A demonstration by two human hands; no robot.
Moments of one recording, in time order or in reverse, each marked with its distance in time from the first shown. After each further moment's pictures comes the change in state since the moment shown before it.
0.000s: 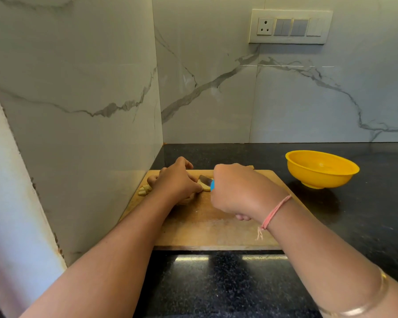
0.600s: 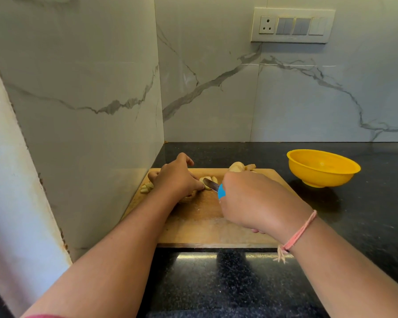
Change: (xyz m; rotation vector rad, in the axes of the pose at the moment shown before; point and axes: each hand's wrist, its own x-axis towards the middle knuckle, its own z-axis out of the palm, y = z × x) left_hand -0.015 0.010 -0.010 0.104 0.067 -0.002; right_hand -0.019 0.006 0.009 -0.021 0.023 0.027
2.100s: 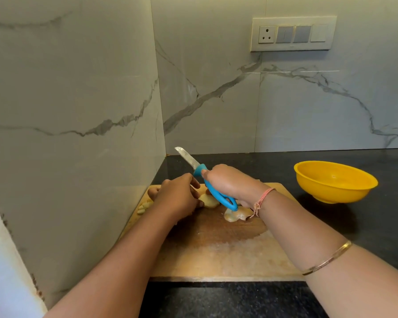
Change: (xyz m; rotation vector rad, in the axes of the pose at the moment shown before) left_hand 0.005 0.007 -0.003 0.059 -0.100 0.012; right_hand 0.101 0.009 0.005 0.588 -0.056 0.100
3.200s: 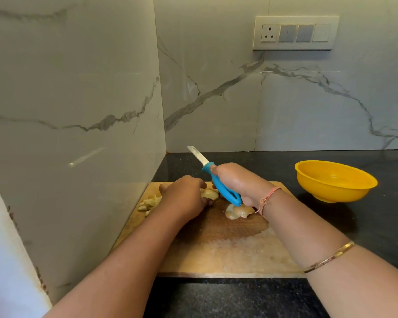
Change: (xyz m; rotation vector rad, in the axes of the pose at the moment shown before) left_hand -0.008 0.013 0.000 0.290 -0.062 0.115; right_hand 0.008 0.011 0.000 0.382 0.022 0.134
